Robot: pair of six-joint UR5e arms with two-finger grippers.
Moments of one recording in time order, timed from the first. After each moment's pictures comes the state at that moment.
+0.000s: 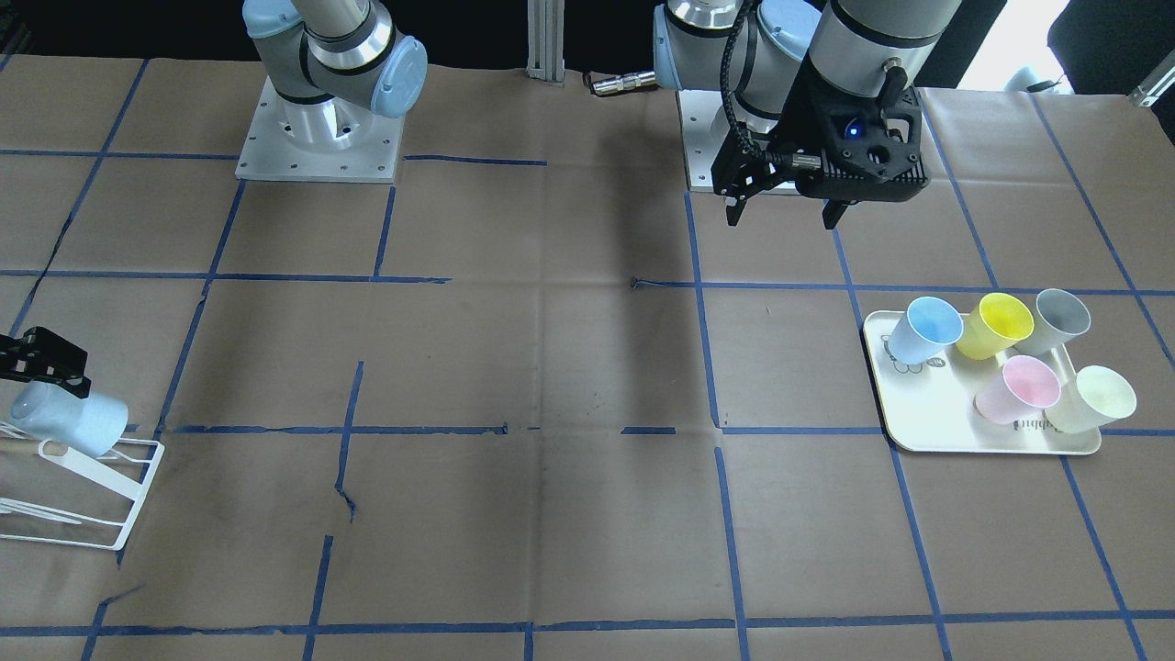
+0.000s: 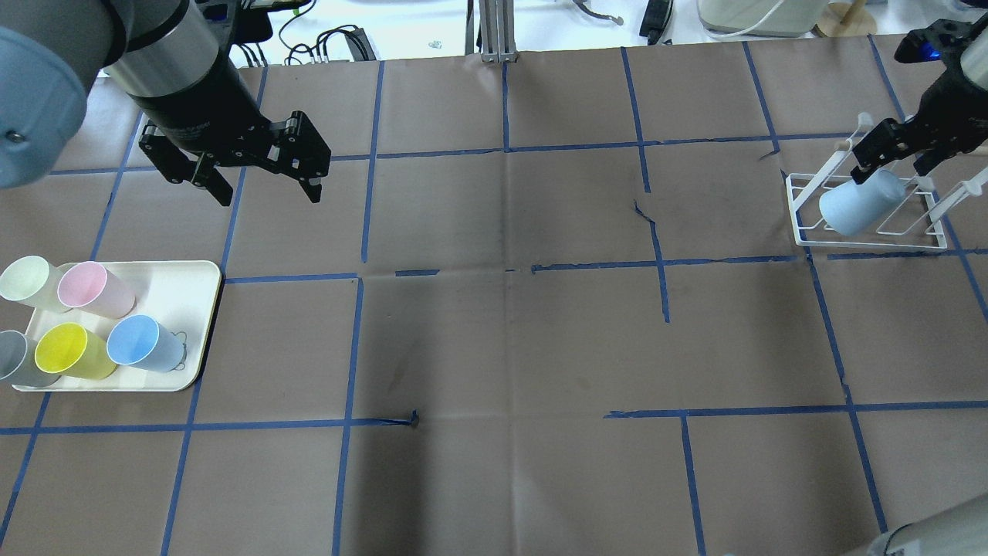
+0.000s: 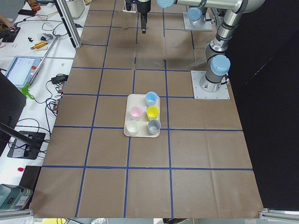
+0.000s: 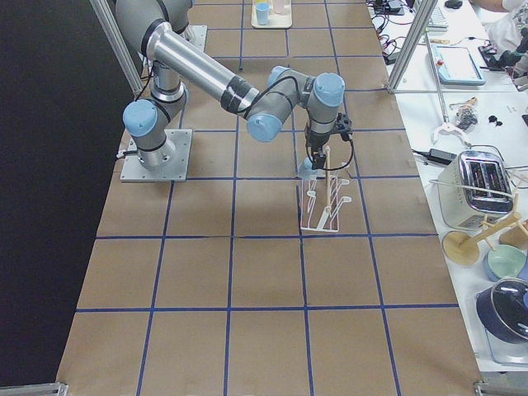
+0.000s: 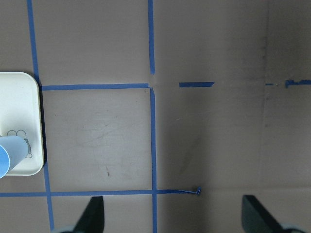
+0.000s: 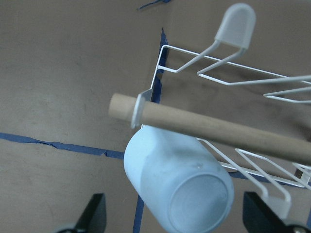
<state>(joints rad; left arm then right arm) -1.60 -1.56 -1.54 -1.63 1.56 -0.02 1.09 -1.28 1.66 -1.94 -1.53 -0.64</state>
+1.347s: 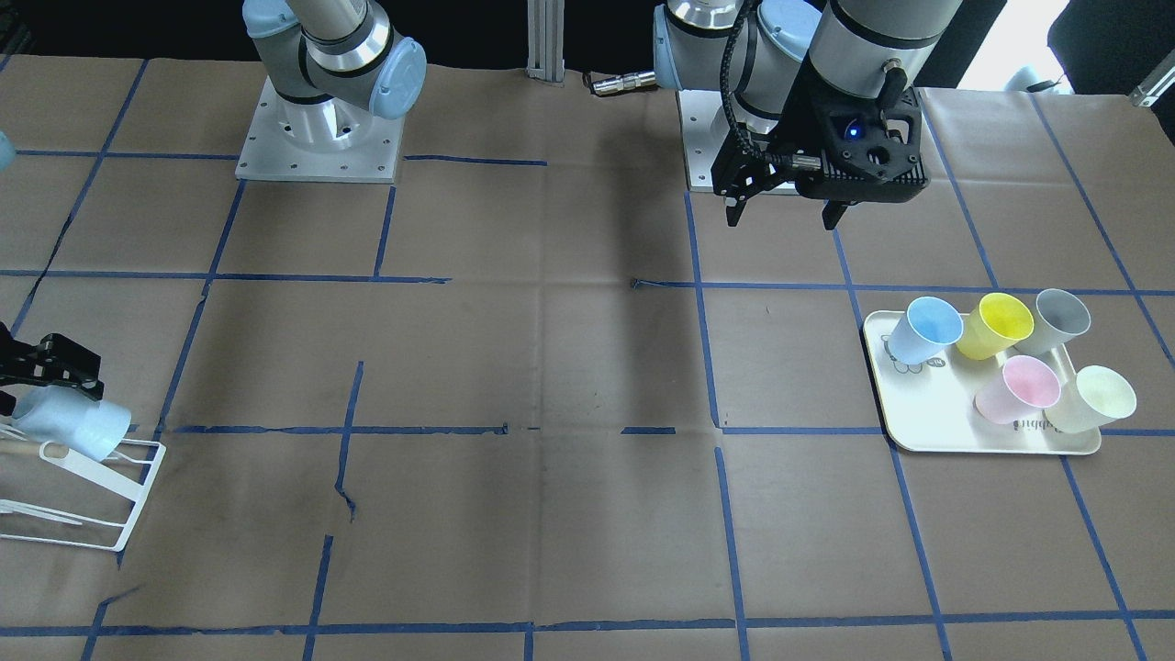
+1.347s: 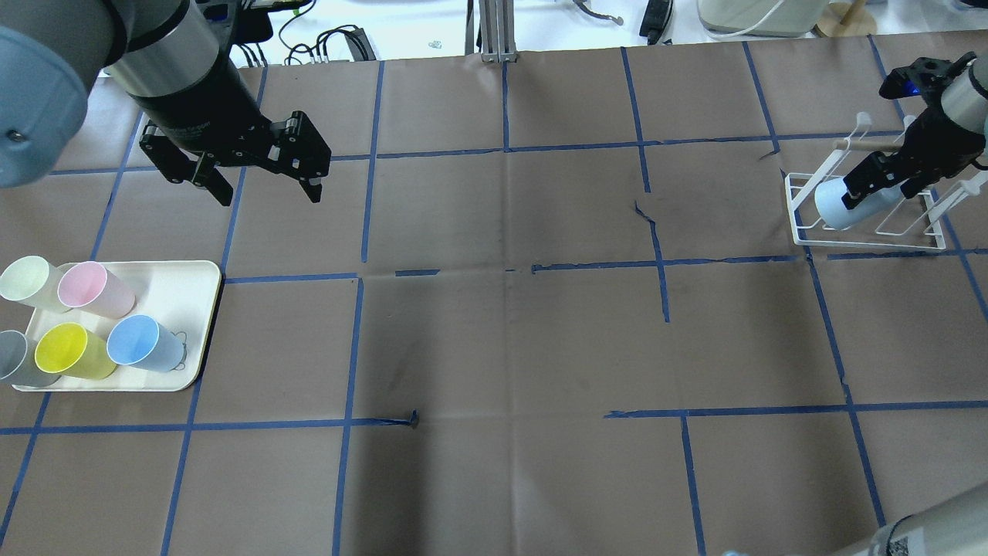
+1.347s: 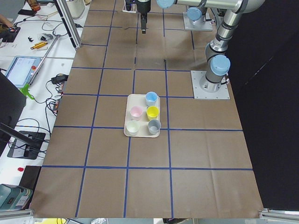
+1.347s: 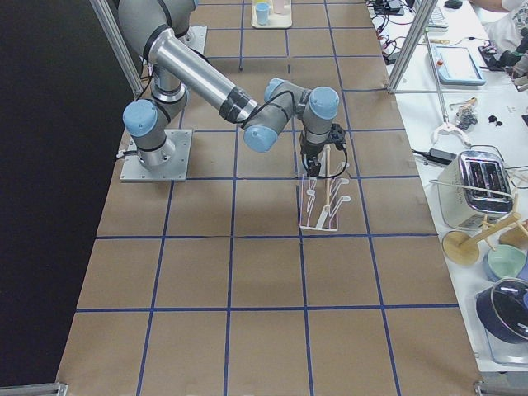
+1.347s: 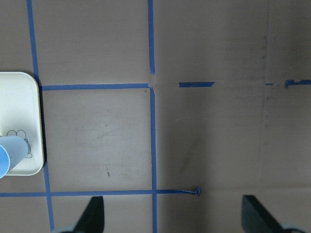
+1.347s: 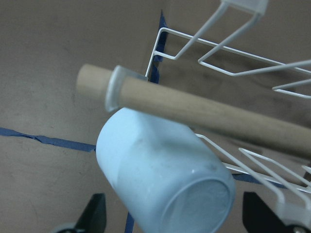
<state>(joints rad) -1.60 -1.56 -1.54 -1.63 1.56 -0.02 1.07 -1.26 1.70 -1.99 -1.52 -0.68</state>
